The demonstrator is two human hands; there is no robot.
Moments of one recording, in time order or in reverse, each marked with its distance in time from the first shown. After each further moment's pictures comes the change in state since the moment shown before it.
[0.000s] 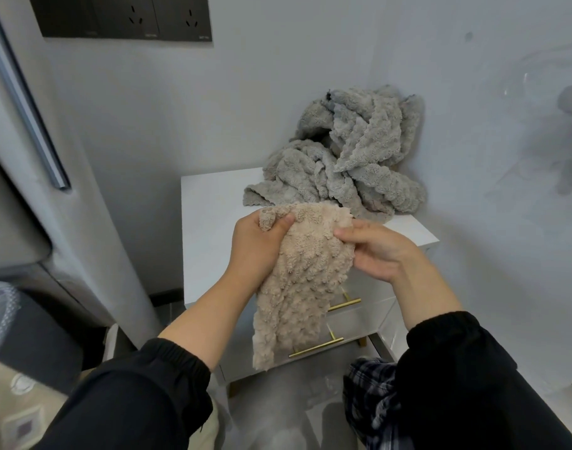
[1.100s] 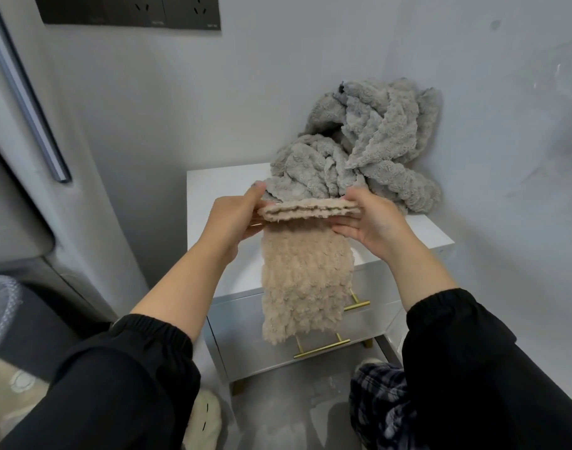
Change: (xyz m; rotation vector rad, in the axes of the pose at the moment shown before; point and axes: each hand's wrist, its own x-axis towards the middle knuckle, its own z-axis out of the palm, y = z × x) left_hand 0.047 0.002 -0.035 -0.097 -0.008 -0.328; right_hand 0.038 -0.013 0.010 -0.204 0.338 -0.145
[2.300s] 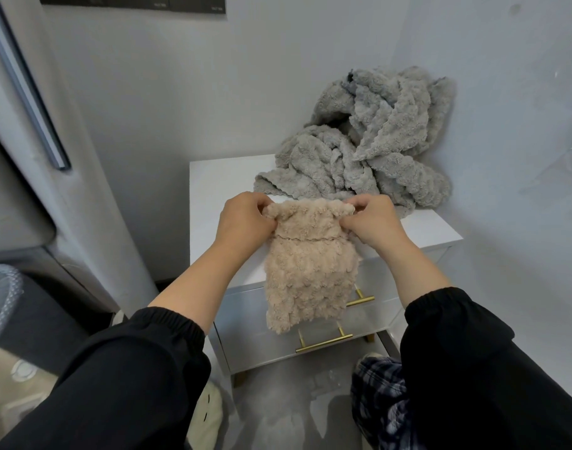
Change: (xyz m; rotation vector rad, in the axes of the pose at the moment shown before) left_hand 0.005 -0.021 0.006 0.803 0.097 0.423; right_hand 0.006 0.016 -0.001 -0.768 0.161 -0.217
